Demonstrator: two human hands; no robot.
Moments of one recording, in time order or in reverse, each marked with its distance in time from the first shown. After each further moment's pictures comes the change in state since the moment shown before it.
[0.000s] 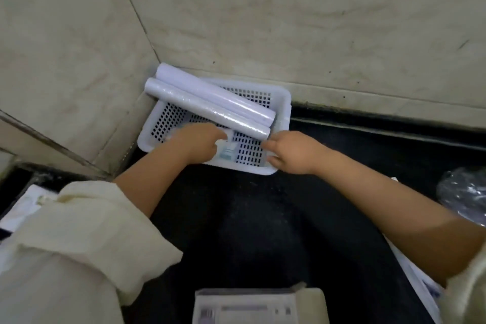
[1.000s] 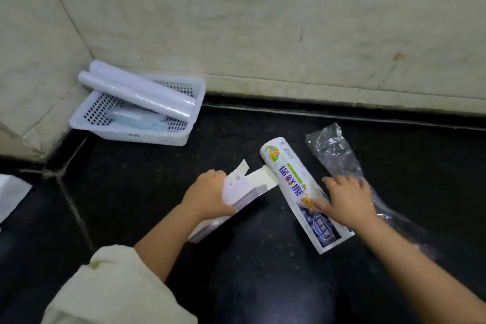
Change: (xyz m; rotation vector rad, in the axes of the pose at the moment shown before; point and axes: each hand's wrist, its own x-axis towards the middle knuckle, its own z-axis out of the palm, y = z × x) left_hand -0.117 0.218 0.118 -0.288 0.071 0.032; right_hand -0.331 0.034 0.096 0.027 -0.029 0.879
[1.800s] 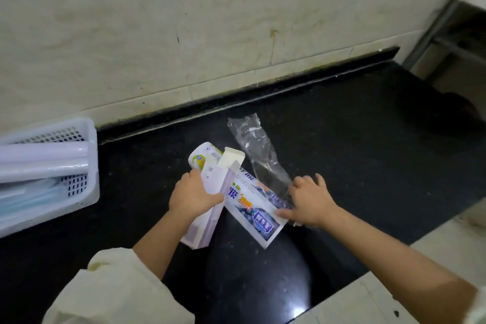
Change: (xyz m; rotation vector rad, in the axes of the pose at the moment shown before) left_hand 0.070 0.084 0.013 -0.017 -0.048 0.097; right_hand -0.041 0.028 0.020 0.106 -0.213 0.167
